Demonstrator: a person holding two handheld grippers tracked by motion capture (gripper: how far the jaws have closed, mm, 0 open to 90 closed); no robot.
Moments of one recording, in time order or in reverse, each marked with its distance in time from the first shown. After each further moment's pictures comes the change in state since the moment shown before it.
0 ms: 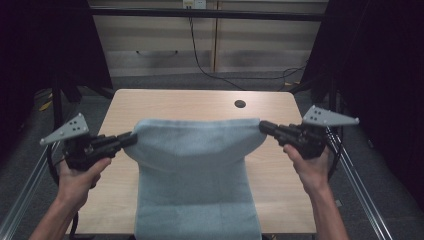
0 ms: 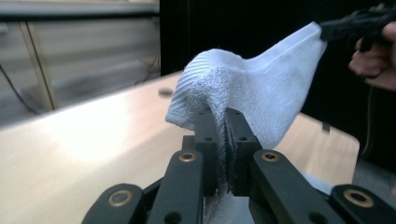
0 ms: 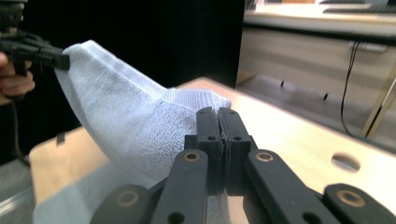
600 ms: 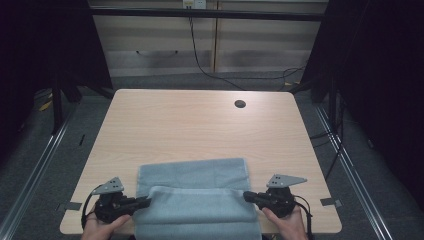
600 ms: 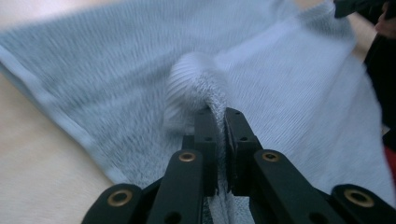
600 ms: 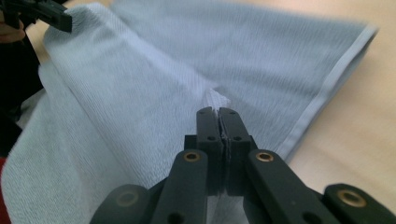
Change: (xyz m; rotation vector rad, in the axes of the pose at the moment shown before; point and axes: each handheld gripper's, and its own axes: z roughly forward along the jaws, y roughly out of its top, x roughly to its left) left arm -0.006 -0.152 0.042 0.368 -0.021 -0.193; right arm 0.029 -0.175 0.036 0.386 0.066 0.186
